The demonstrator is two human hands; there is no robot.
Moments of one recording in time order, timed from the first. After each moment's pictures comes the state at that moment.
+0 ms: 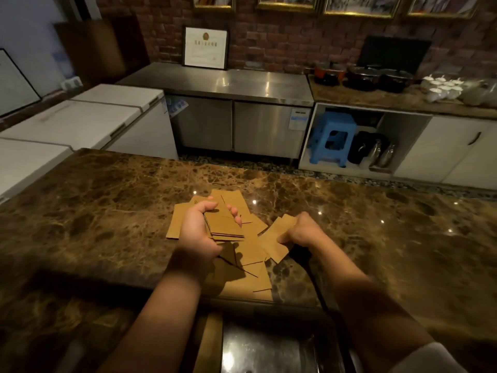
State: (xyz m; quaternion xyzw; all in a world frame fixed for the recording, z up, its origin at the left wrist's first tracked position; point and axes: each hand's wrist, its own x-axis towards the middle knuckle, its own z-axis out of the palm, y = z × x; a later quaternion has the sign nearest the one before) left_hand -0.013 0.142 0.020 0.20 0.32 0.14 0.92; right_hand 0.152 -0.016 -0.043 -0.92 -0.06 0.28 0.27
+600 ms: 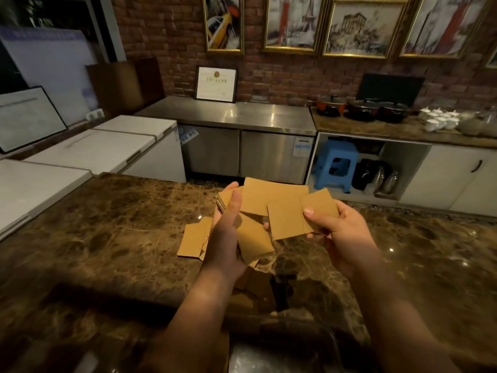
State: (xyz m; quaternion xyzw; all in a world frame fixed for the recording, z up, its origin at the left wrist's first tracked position) left_hand -0.027 0.100 0.053 0.39 0.13 0.23 0.88; right_hand 0.071 -0.072 0.086 -0.59 -0.13 0.22 0.76
